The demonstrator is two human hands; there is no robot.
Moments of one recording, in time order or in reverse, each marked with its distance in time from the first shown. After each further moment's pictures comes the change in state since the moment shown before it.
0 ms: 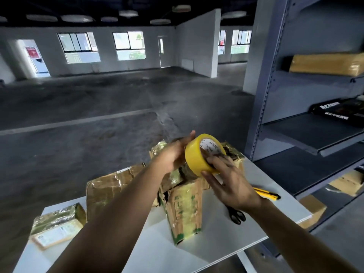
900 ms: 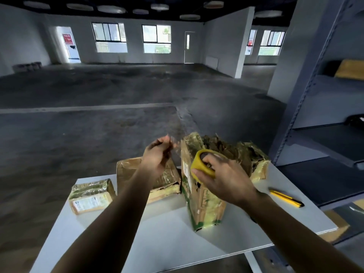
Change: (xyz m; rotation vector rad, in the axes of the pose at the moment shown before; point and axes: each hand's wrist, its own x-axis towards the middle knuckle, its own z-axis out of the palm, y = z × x) left_hand -0.081 -0.038 -0.124 -0.418 0.437 0.253; right_hand 0.034 -0.106 0.036 -0.232 -0.362 0.142
